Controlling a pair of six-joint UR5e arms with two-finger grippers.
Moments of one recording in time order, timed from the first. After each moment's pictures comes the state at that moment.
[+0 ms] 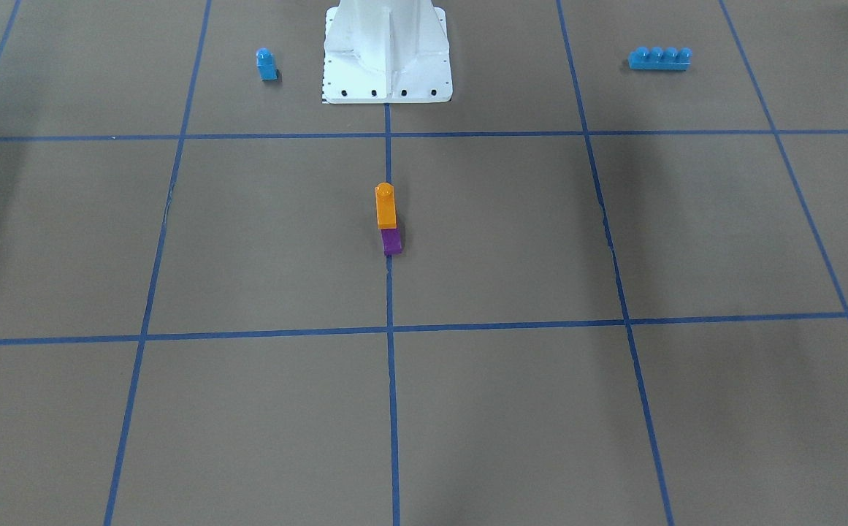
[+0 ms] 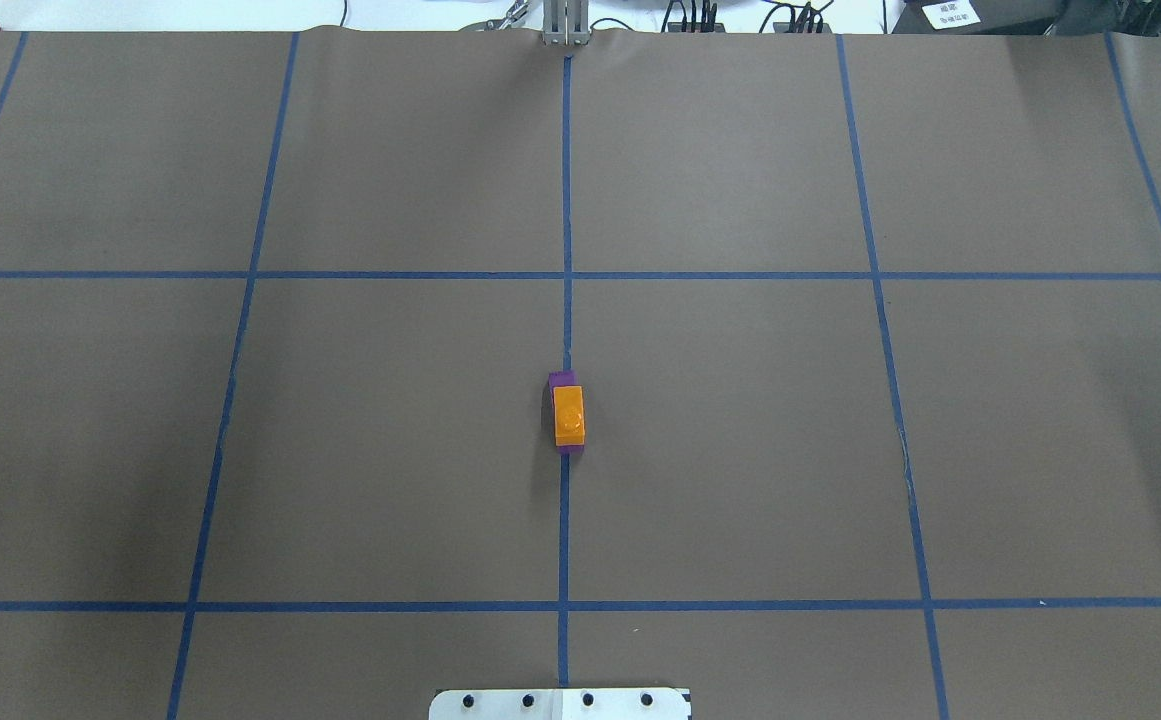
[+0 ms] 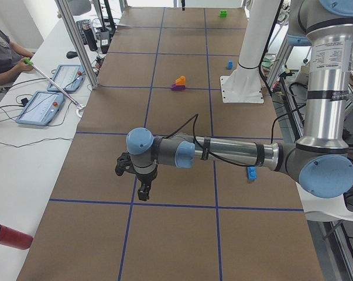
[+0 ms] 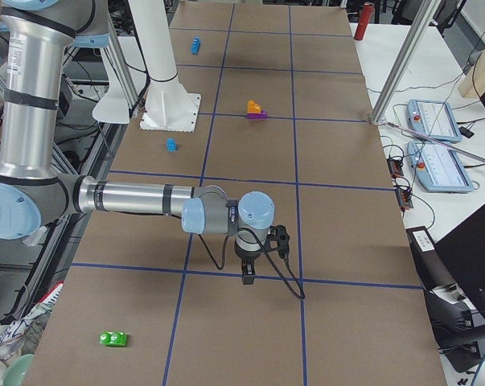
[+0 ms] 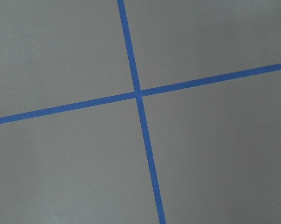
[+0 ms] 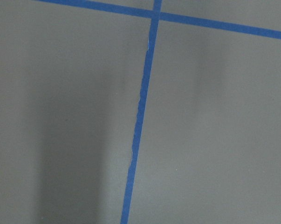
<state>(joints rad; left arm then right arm) -1.49 -1.56 -1.66 -1.60 -2.32 0.06 1.49 -1.76 1.72 -1.55 2.31 -0.08</state>
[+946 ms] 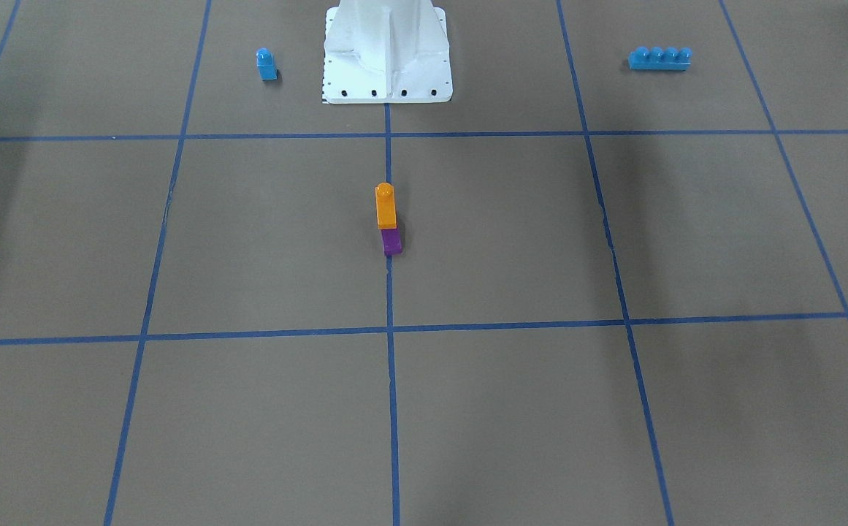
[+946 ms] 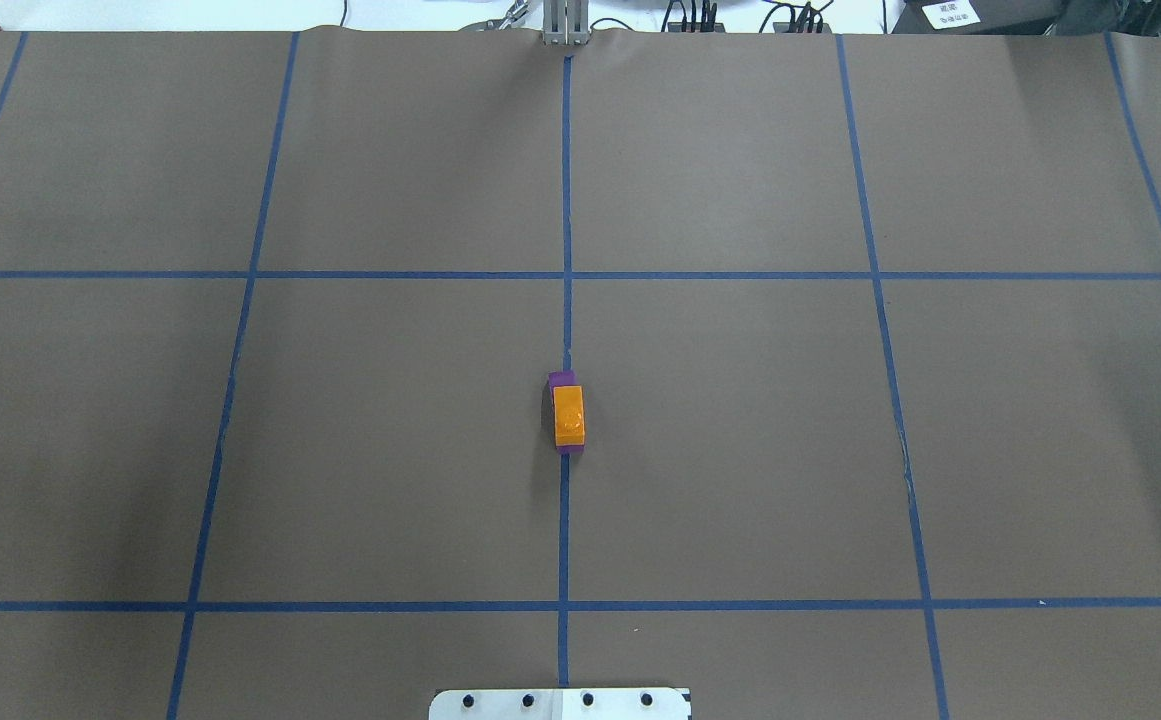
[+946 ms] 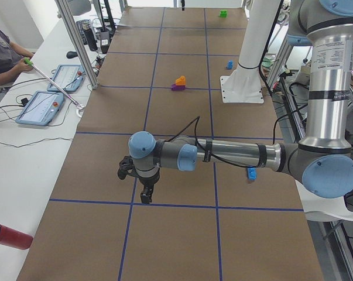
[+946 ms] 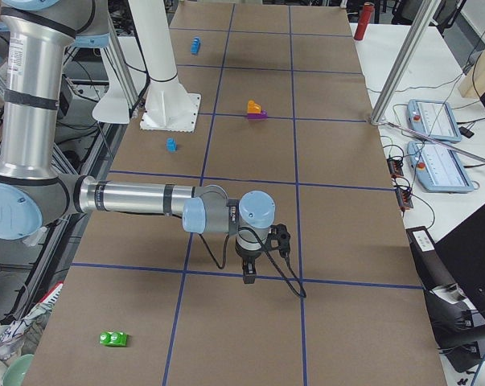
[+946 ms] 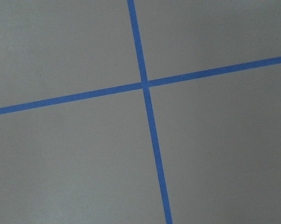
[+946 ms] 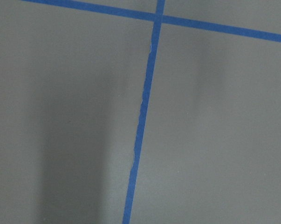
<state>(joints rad) -1.49 -1.54 -1.65 -1.60 -2.32 0.06 1.49 -1.76 1.73 -1.55 2.32 -0.08</state>
